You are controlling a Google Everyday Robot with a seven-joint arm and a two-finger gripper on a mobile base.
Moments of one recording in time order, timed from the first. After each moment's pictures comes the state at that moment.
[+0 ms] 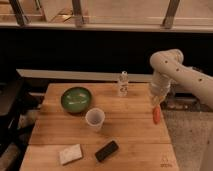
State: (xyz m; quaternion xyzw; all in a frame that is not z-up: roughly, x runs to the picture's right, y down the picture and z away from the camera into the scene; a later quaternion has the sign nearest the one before) arm 0.275 0.068 0.763 -0.23 0.32 0.72 0.56
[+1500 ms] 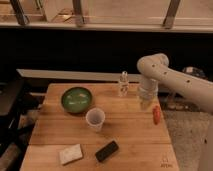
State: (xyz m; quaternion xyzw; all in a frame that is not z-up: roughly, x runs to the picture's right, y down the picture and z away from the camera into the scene) arm 0.228 0.106 0.753 -0.28 0.31 0.68 0.61
